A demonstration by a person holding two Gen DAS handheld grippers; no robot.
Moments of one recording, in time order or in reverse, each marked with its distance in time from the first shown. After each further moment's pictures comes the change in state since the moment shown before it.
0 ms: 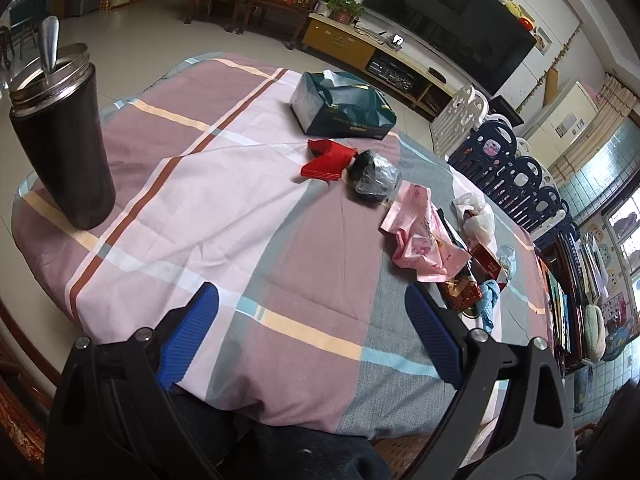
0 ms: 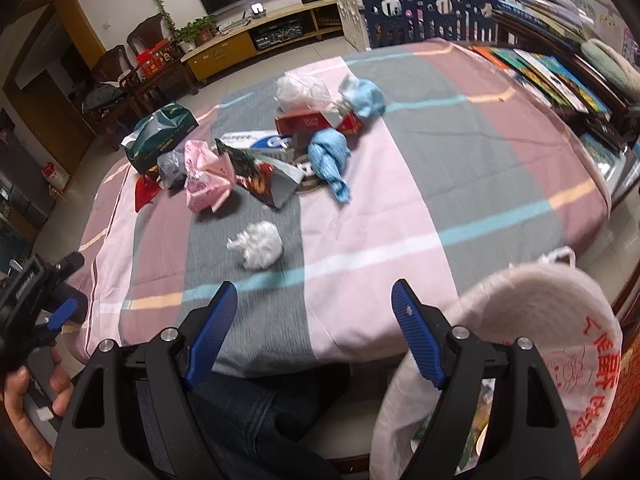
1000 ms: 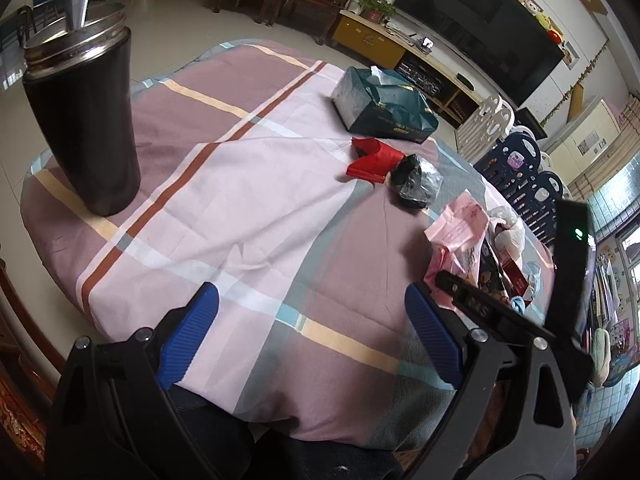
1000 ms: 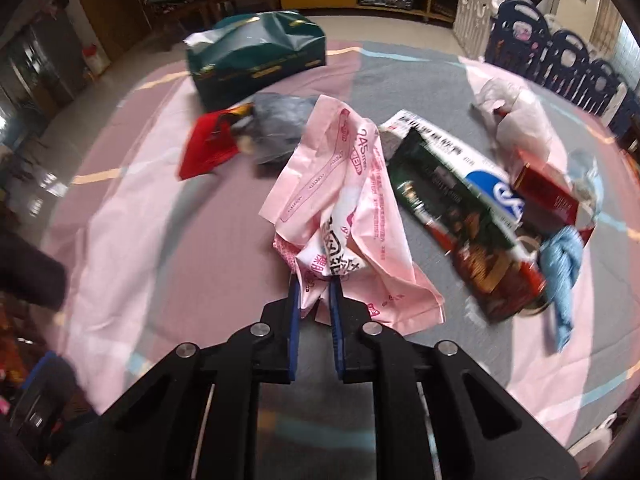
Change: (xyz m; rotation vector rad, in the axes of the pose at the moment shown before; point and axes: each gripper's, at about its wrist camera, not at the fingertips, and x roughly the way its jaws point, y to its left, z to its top) left arm 0.014 0.031 0.005 -0.087 0.012 0.065; right arm 0.149 0.163 0.051 -0.360 0.190 0.078
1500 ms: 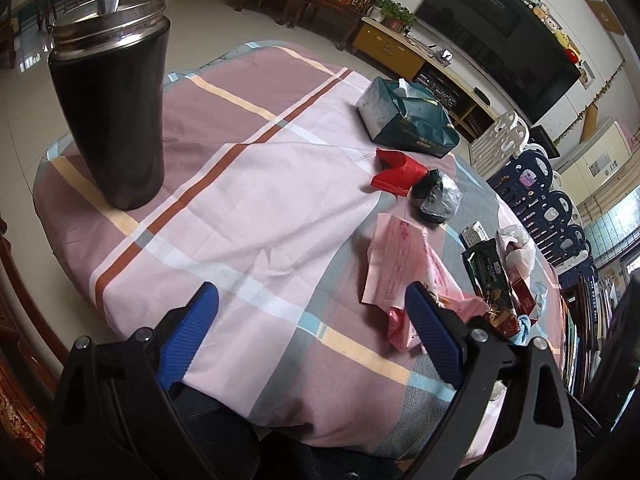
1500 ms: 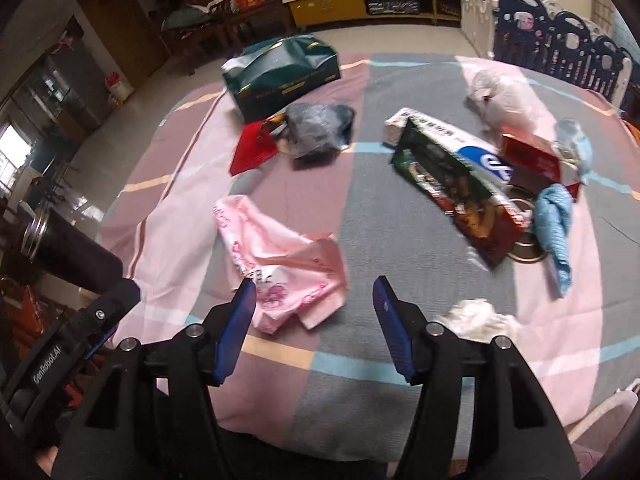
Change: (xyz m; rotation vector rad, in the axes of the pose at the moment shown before) left arm 0.000 0.015 0.003 -0.062 -0.010 0.030; right arm -0.049 -0.004 -0.030 0.057 -0.073 0.074
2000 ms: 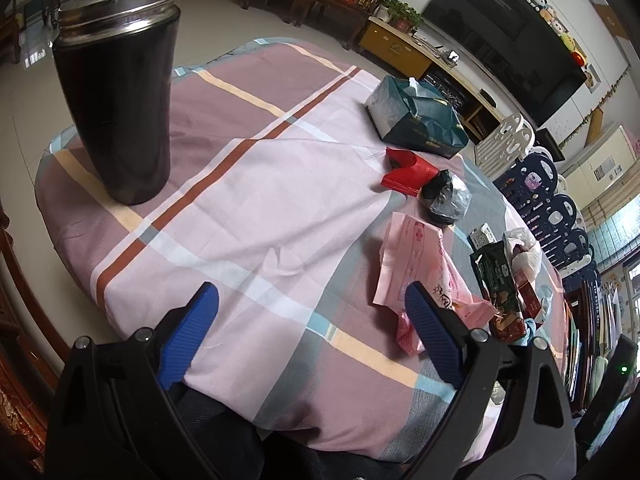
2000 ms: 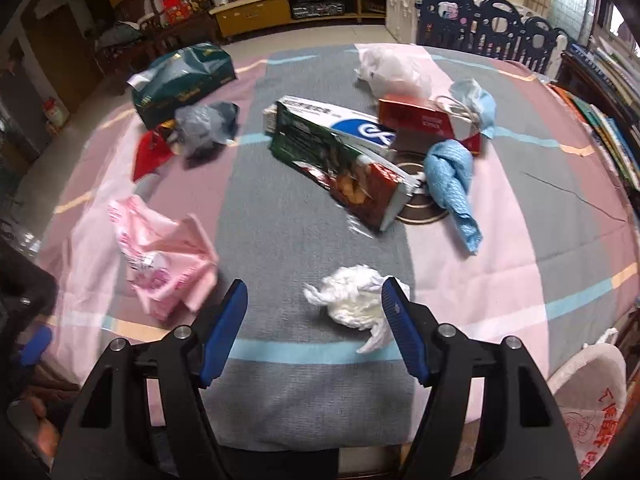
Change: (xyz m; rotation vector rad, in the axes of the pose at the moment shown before) left arm 0.005 0.004 -0.001 -0.012 0.002 0.013; right arm -0.002 -0.053 -0.026 0.114 -0.013 -0.240
